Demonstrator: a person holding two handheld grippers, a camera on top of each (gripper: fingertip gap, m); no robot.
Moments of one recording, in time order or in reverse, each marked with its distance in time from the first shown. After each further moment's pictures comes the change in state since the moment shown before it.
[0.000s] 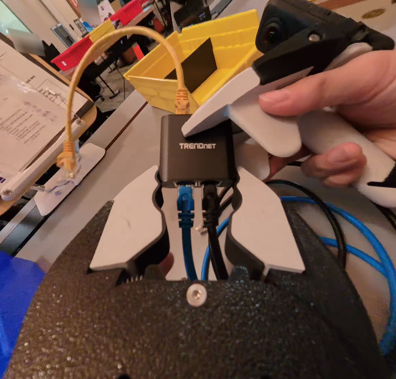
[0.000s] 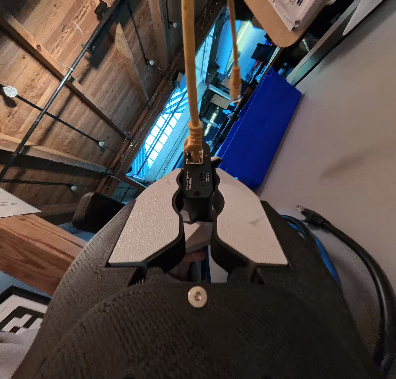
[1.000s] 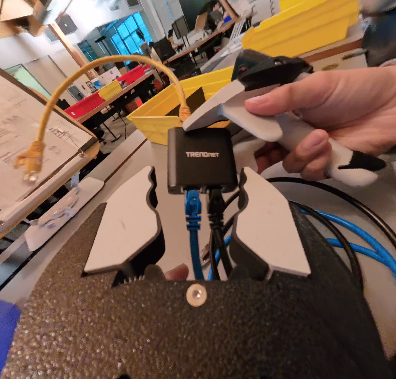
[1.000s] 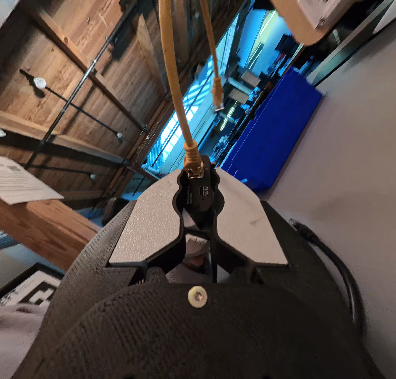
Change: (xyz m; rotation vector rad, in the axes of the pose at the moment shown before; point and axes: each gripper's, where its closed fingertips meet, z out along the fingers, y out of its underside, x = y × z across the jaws) left arm 0.004 -0.012 -0.006 0.203 0.037 0.027; right arm -0.006 -0.010 -0.006 -0.030 -0.097 -0.004
